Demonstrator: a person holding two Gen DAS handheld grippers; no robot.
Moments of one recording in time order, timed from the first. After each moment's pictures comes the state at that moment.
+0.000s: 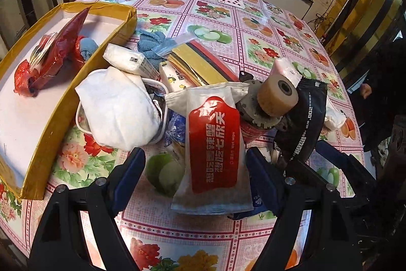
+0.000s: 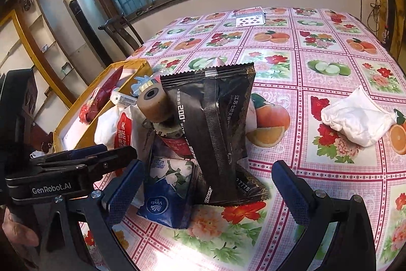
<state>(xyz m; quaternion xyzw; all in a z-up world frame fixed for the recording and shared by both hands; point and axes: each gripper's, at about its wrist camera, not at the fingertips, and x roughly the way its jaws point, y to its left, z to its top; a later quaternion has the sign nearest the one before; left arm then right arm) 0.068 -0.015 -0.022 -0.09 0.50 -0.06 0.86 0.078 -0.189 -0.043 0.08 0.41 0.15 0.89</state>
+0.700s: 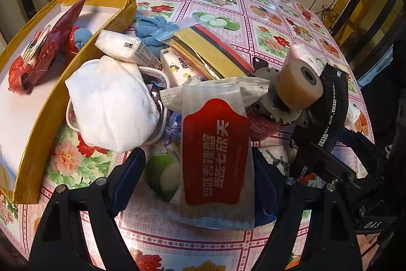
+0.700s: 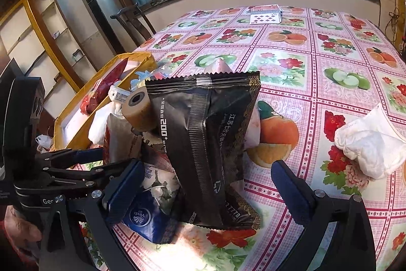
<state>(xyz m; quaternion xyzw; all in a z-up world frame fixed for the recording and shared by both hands) 0.079 -0.019 -0.046 -0.07 0.52 -0.05 0.85 0.111 -0.193 -0.057 0.06 0.42 0.20 0.88</state>
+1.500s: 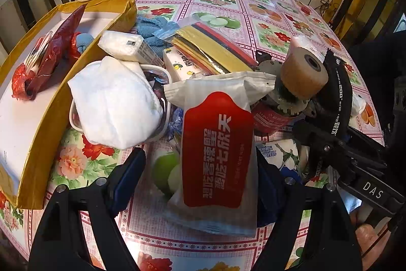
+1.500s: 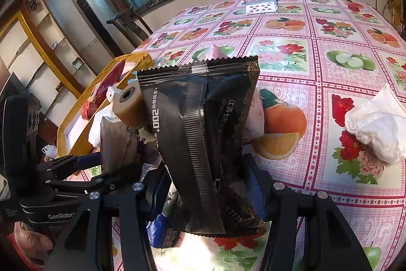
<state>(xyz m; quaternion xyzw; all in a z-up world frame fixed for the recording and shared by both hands) 0.075 -0.021 -0.049 -0.04 0.51 -0.04 0.86 0.112 -0.195 -0.070 0.10 0.43 0.20 0.87</state>
